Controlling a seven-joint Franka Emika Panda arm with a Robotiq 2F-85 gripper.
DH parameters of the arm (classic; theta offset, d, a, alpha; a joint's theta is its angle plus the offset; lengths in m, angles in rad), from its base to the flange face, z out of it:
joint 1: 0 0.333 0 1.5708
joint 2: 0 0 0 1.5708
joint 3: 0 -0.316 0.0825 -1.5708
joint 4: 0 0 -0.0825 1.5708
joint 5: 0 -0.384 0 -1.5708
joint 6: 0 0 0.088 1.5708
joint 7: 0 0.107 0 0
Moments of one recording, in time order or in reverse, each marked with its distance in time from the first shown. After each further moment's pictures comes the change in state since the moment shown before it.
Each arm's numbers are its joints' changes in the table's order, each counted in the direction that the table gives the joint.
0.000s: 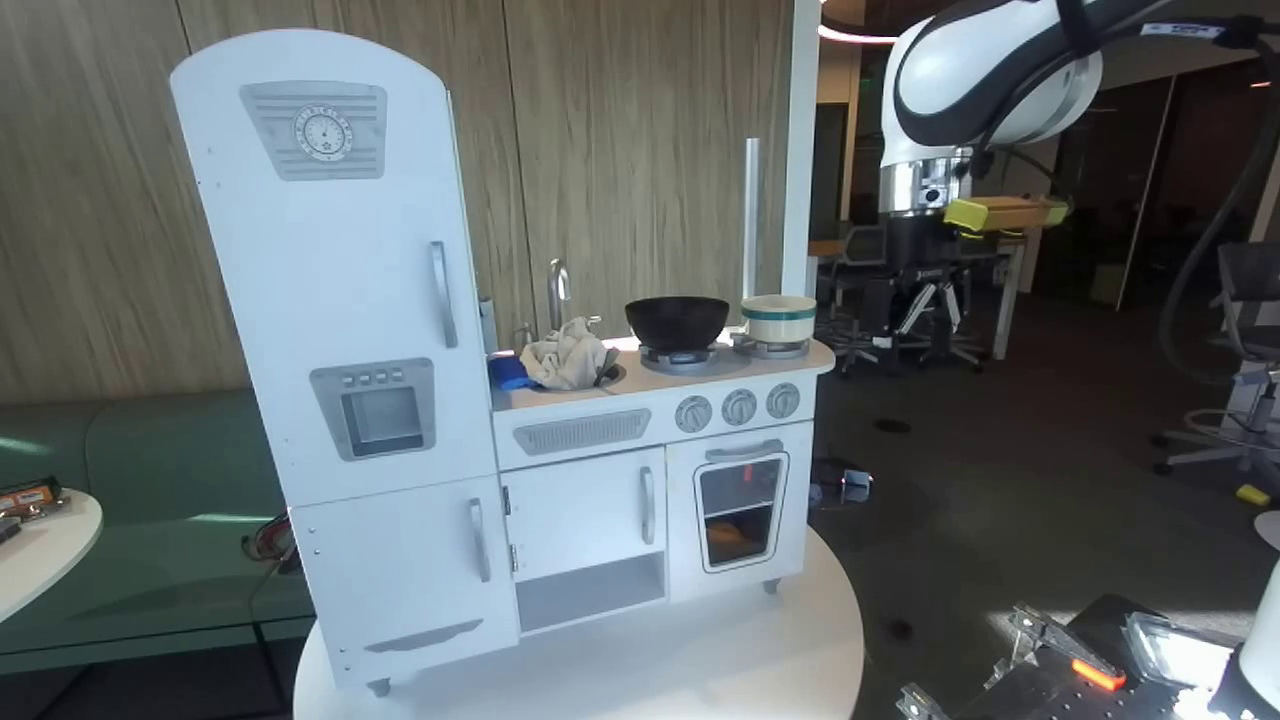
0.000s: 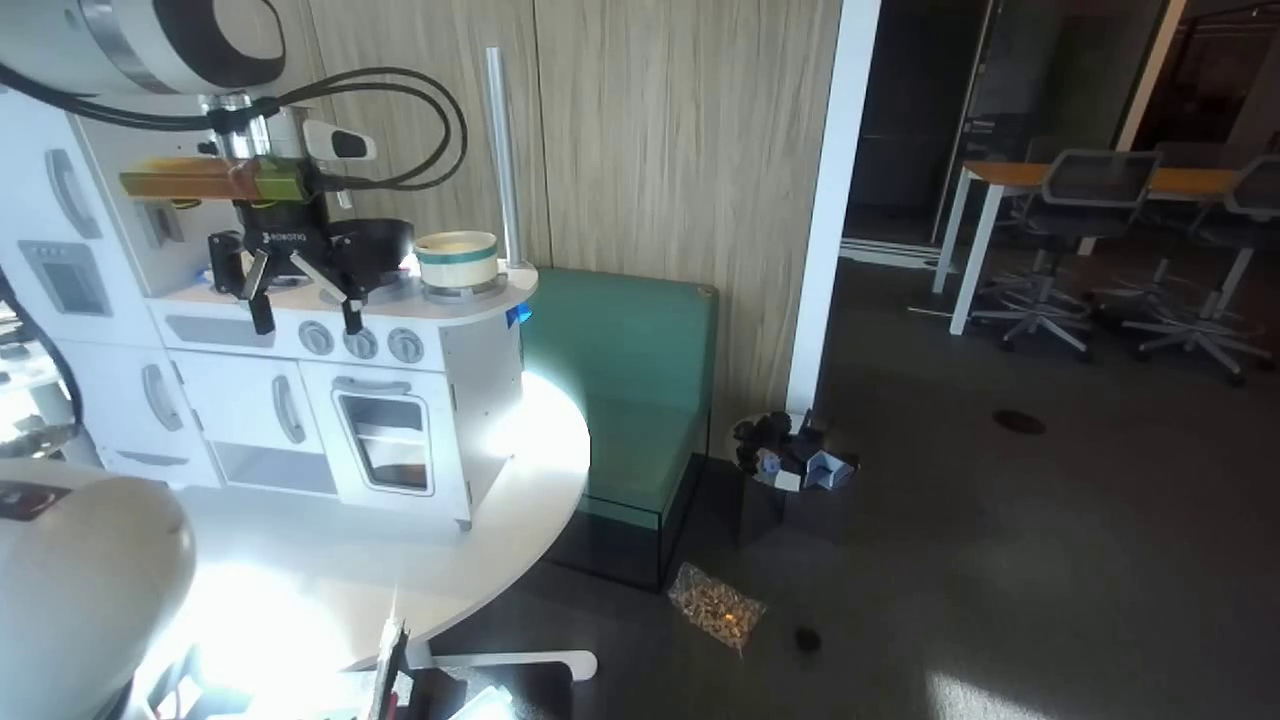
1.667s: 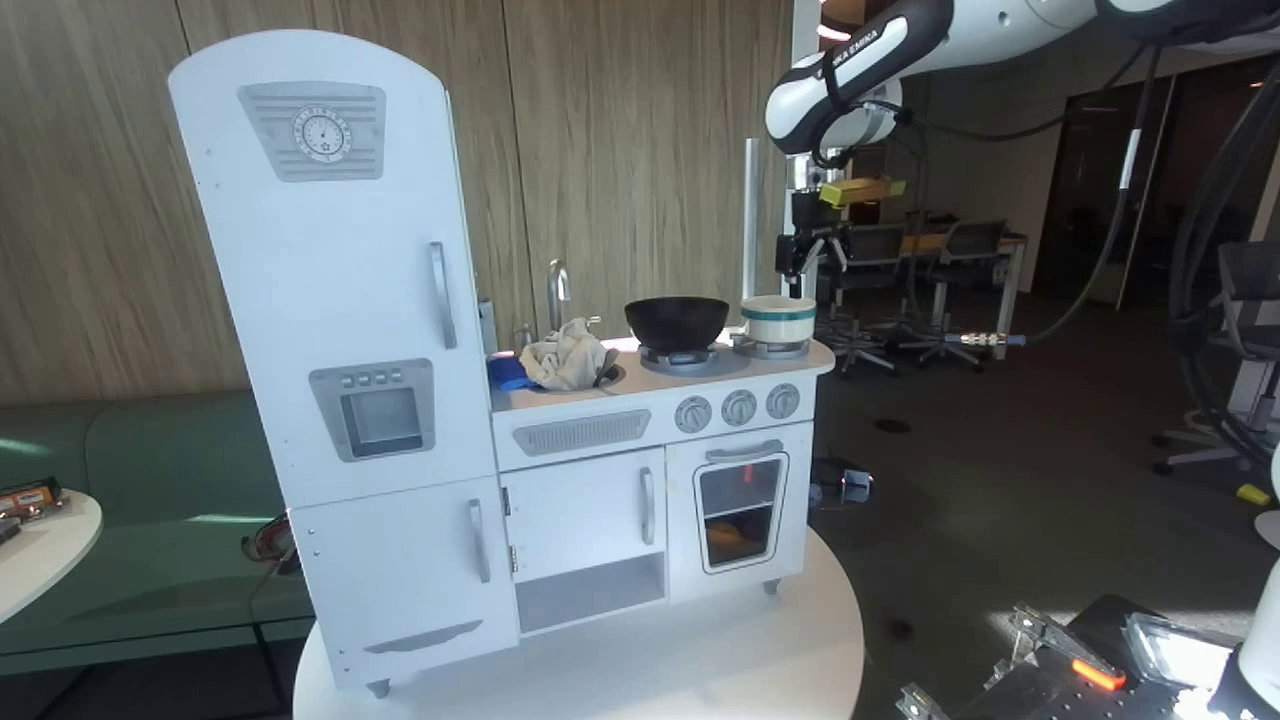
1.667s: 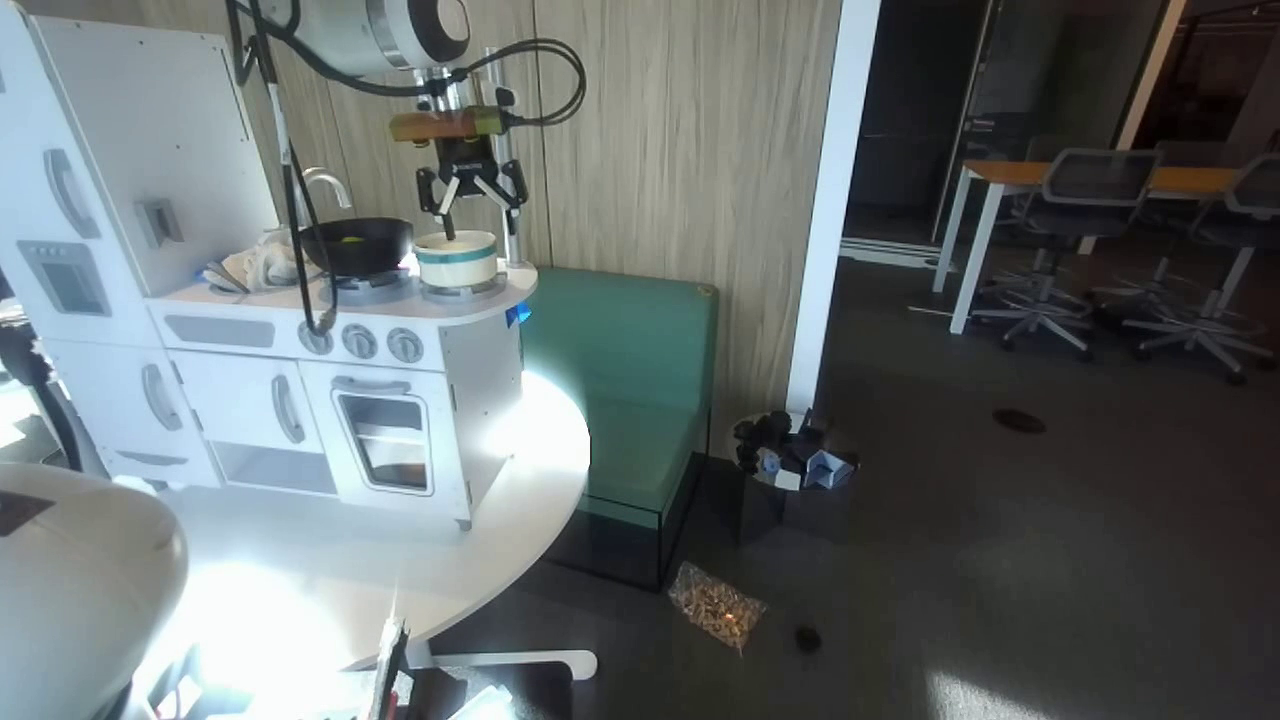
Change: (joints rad) arm -0.083 -0.795 0.076 0.920 0.067 -0.039 -0.160
